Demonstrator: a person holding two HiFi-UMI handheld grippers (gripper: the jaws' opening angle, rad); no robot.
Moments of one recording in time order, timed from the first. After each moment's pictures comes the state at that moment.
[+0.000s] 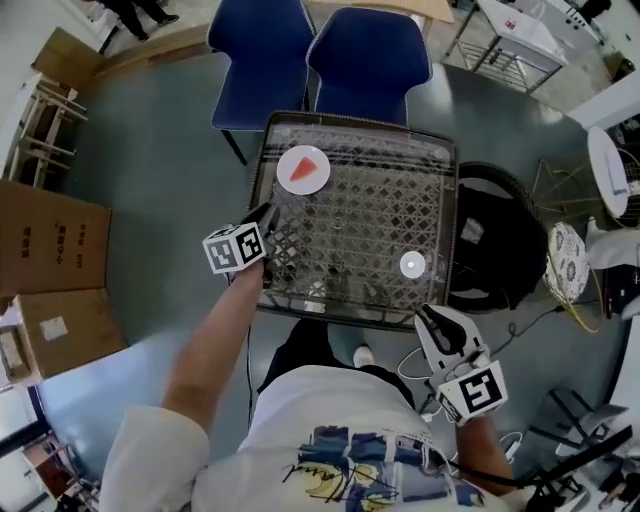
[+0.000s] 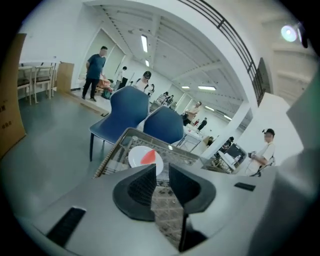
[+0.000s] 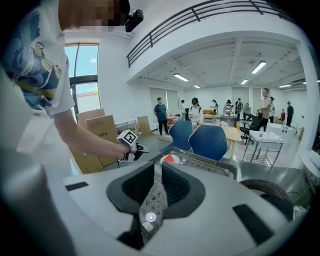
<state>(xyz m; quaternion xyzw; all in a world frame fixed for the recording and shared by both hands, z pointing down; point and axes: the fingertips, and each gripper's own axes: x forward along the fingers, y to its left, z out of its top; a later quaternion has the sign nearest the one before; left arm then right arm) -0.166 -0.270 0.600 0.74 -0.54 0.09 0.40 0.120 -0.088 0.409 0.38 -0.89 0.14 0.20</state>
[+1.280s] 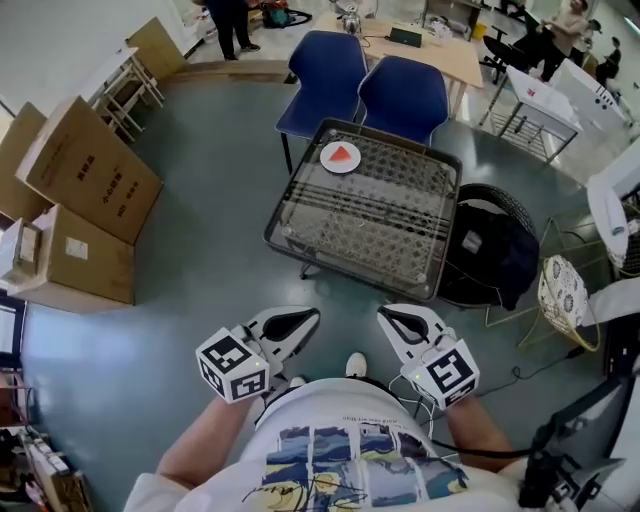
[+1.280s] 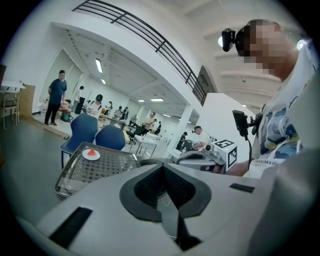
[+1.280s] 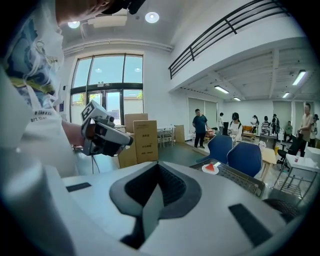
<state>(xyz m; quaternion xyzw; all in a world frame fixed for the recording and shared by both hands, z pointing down) 0.013 0.171 0.347 0.88 -0.40 0.04 0.24 0.107 0.139 0.366 0.19 -0.97 0.04 0.16</state>
